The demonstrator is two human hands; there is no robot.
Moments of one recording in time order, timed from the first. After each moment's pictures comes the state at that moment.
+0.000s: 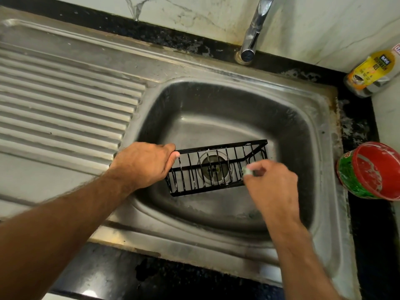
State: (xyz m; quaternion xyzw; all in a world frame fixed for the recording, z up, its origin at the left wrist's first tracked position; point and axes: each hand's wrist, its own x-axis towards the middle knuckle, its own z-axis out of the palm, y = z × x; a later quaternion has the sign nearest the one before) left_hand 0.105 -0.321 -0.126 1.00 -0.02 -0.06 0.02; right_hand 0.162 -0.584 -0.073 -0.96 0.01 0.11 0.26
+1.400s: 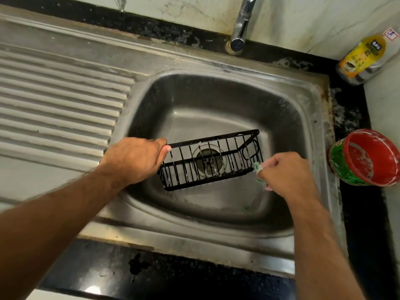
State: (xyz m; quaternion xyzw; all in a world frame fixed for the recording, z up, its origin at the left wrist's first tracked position) left_hand 0.105 -0.321 -0.126 1.00 -0.01 -0.06 0.03; right_hand 0.198 -0.628 -0.091 -0.95 0.08 0.19 0.25
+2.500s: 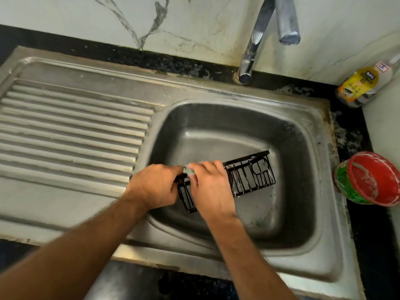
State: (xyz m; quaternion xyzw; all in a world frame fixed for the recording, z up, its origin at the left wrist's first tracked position) left_hand 0.099 -0.318 -0.107 0.98 0.02 -0.14 0.12; right_hand 0.142 -0.479 -0.116 -0.92 -0.30 -0.01 0.23
